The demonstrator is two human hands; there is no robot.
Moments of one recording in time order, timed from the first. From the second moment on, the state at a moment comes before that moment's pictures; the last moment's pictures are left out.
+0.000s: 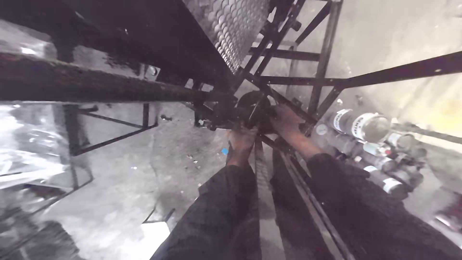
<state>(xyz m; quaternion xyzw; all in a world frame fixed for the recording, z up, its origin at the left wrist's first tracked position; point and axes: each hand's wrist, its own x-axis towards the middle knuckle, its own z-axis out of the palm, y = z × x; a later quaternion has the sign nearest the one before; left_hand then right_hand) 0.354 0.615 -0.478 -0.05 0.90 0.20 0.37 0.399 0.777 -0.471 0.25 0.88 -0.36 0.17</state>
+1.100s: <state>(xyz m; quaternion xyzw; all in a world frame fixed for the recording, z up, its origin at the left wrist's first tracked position) 0.356 0.609 -0.484 -0.03 0.91 0.19 0.38 0.404 0.769 -0.482 0.29 0.86 -0.39 0.17</state>
